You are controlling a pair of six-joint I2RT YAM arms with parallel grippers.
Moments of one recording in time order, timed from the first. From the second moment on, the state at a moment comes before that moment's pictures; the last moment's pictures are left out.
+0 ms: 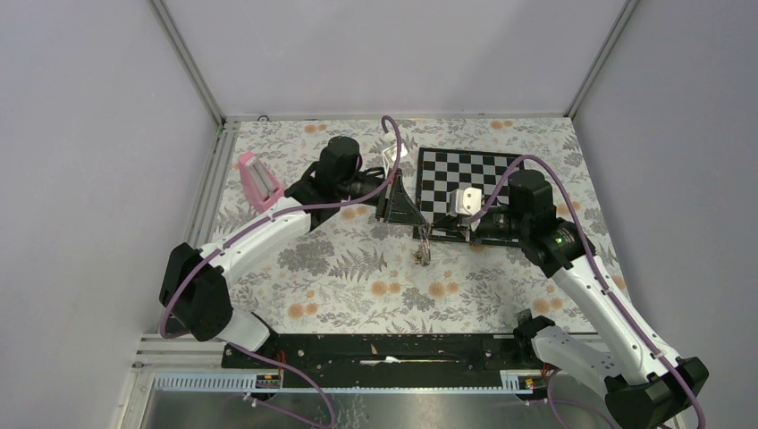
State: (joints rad) left arm -0.67 1.48 1.19 -0.01 1.03 -0.47; right arm 0.45 0.93 0.96 -0.49 -0.86 -0.69
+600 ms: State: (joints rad) left arm -0.67 1.48 1.19 -0.01 1.03 -0.47; right arm 0.45 0.93 0.96 -0.49 -0.88 -0.68
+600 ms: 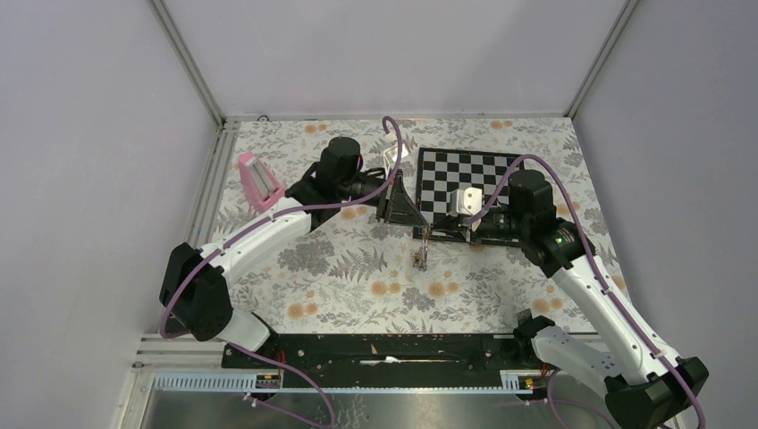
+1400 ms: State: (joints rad) left arm -0.68 1.48 1.19 -0.01 1.03 -0.46; right arm 0.45 0.93 0.95 -0.48 -0.88 -0.66
